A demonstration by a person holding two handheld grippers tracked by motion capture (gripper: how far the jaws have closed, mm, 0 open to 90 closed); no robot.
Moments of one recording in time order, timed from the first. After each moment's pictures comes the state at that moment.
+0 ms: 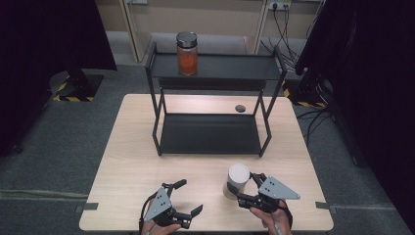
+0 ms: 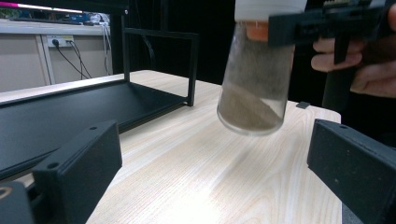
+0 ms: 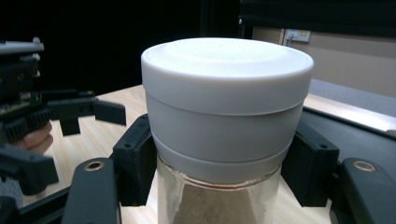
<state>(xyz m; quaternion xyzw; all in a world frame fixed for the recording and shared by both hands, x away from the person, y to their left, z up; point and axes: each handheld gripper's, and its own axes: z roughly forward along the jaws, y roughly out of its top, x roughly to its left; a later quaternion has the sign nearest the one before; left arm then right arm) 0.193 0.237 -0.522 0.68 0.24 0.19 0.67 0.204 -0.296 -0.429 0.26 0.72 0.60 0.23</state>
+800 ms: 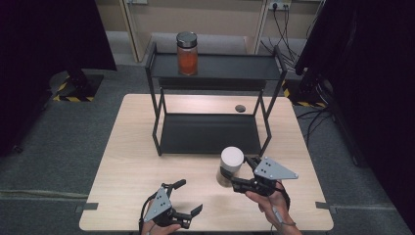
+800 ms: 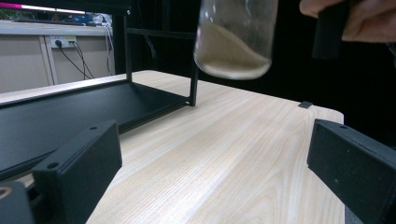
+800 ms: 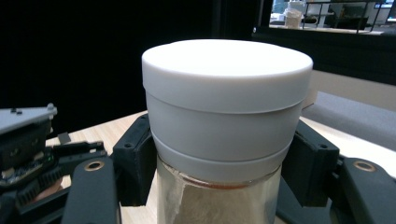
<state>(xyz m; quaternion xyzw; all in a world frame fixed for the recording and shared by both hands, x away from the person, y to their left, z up) 0.191 0.236 -0.523 0.68 0.25 0.19 0.67 0.233 -0.280 -0.379 0.23 0.73 0.61 0.21</state>
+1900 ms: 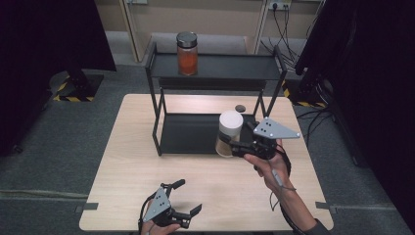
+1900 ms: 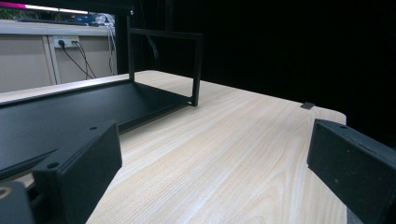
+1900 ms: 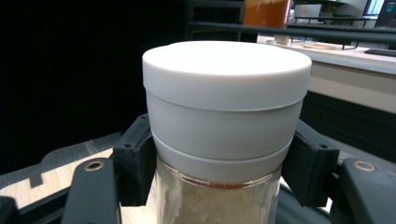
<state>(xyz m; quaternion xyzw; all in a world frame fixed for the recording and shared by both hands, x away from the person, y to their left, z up) 0.190 0.238 -0.523 0.67 0.25 0.19 0.67 0.284 -0.265 -0.304 0.24 0.72 0.61 0.23</state>
